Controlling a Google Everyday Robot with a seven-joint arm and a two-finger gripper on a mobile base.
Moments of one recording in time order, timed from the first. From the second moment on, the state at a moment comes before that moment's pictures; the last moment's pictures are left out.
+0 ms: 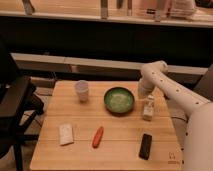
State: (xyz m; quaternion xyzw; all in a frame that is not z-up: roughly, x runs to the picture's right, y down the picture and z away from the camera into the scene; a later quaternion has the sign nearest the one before) arm 0.247 0.056 0.913 -0.27 -0.05 -0.06 0.96
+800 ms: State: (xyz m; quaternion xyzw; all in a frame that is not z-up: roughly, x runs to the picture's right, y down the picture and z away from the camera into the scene) arm 0.246 0.061 0.933 -0.28 -0.05 -0.07 0.96
